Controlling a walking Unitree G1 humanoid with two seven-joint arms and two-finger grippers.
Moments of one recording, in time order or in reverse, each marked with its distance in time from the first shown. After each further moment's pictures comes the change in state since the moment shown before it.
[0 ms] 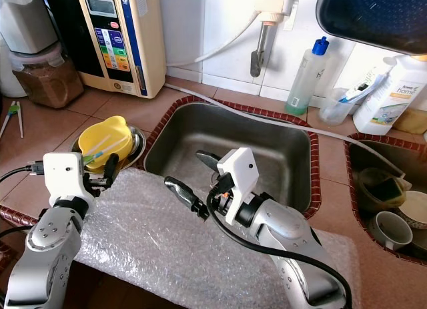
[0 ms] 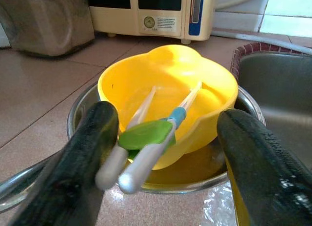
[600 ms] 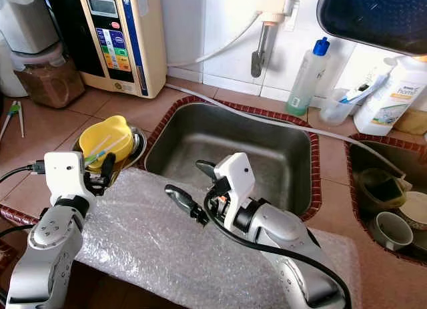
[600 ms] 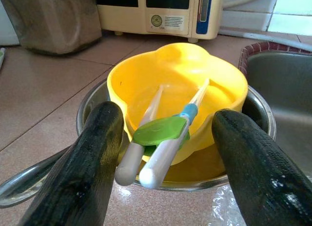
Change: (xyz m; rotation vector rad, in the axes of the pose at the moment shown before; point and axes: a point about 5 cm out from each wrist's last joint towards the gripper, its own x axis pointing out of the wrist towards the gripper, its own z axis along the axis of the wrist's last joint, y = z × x) left arm 0.000 0.001 -0.001 0.002 0.005 0.022; right arm 0.000 0.002 -0.009 0.034 0.066 -0.013
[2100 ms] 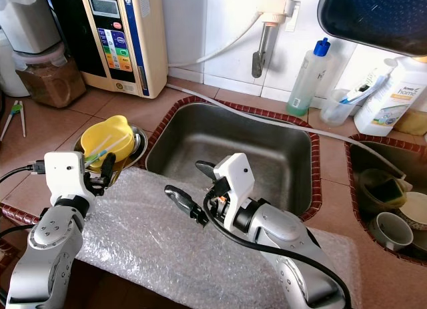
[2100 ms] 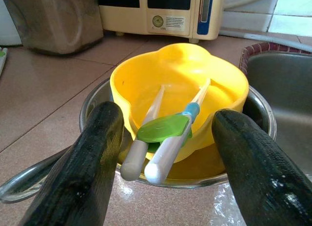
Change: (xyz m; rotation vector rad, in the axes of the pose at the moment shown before) left arm 0.000 0.000 0.000 0.000 0.000 0.000; right arm 0.000 0.000 0.000 -0.001 0.002 -0.001
